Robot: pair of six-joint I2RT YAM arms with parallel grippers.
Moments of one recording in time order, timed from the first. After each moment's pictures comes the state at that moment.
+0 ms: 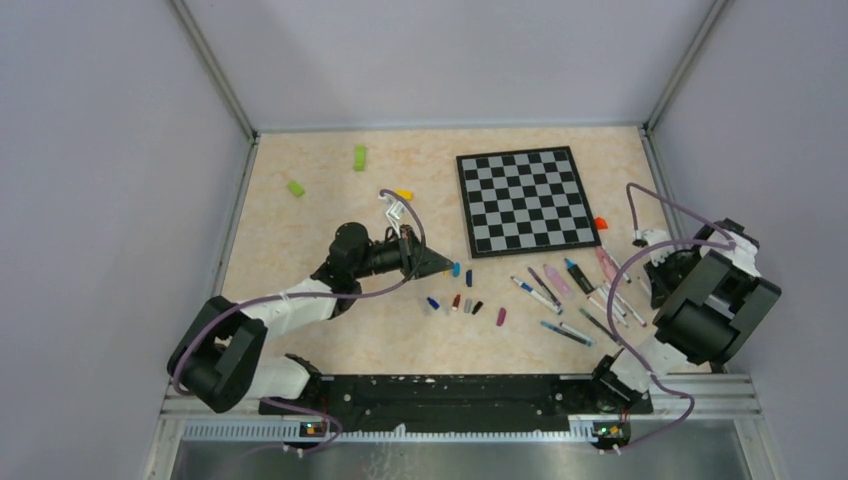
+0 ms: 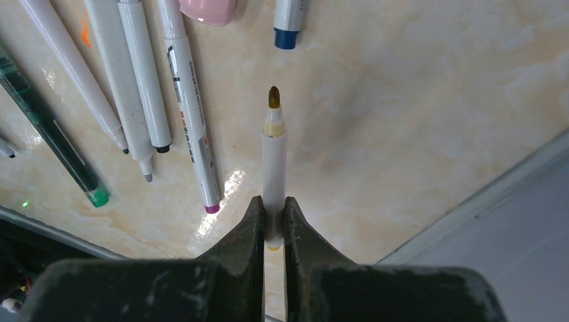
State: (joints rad) left arm -0.56 1.34 0.51 0.77 0.72 -0.80; right arm -0.70 1.57 1.00 -0.98 -0.26 -1.23
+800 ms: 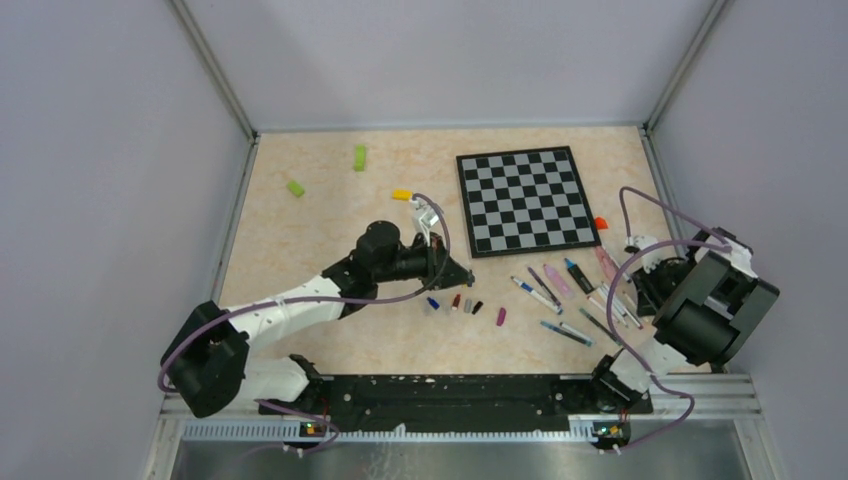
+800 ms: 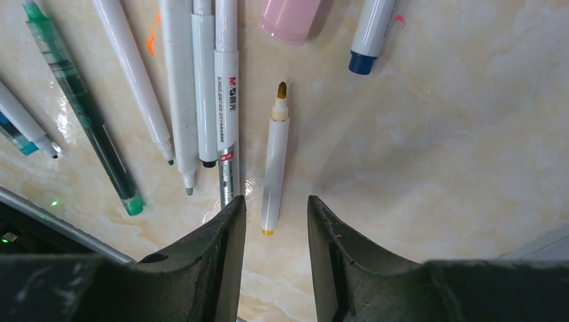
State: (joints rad) left arm -0.76 1.27 0.68 0.36 0.55 -0.68; right arm -0.70 1.58 0.92 -0.98 -0.32 -1.30
